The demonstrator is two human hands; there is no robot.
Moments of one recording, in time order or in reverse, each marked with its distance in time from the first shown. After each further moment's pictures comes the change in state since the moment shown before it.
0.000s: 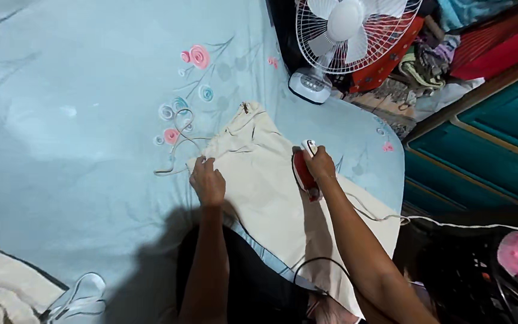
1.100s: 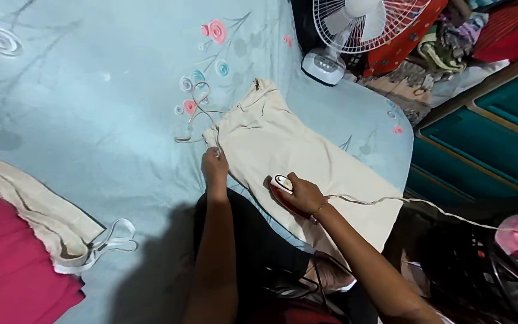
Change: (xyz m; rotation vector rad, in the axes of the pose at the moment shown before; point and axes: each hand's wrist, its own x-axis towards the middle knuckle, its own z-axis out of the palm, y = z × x) left_hand -0.032 -0.026 -0.020 -0.244 -0.090 -0.273; right_hand -0.144 0.024 0.035 -0.289 -0.462 -0.490
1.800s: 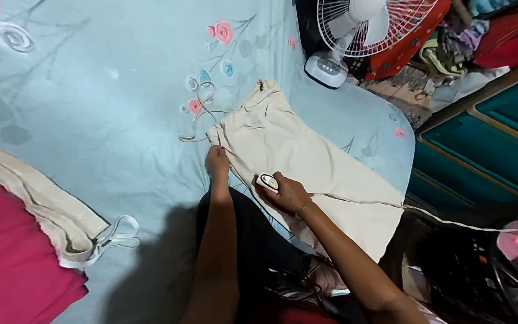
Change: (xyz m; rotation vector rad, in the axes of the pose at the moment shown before) left_hand 0.019 -0.011 0.014 -0.278 0.022 -0.098; right_hand 0.016 -0.033 0.016 0.002 0.030 -0.107
